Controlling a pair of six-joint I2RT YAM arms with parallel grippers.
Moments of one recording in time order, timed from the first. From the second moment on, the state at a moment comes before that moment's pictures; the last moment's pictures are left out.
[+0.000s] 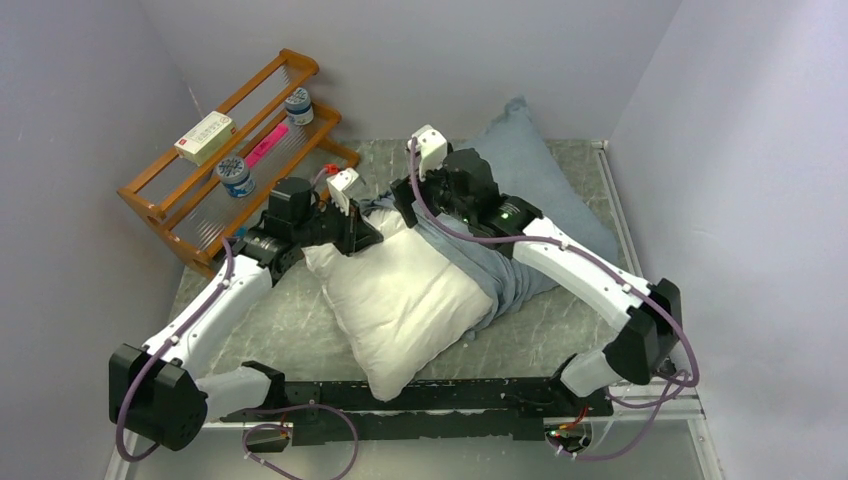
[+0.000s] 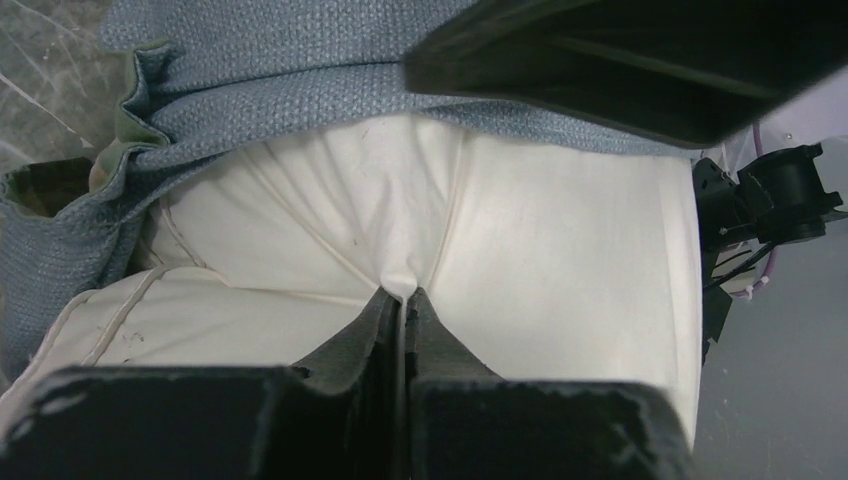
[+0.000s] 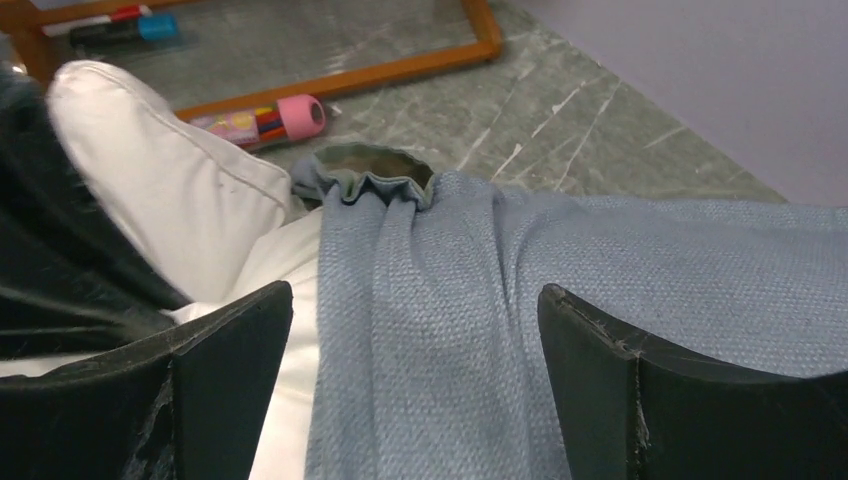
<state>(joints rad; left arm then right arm) -0.38 1.17 0.95 -0.24 0.66 -0.08 0.77 1.45 1.35 -0.22 0.05 -0.03</state>
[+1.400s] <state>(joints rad) -0.42 0.98 0.87 -0.21 0.52 -0.10 0.69 1.74 1.61 -0.47 0.41 -0.11</state>
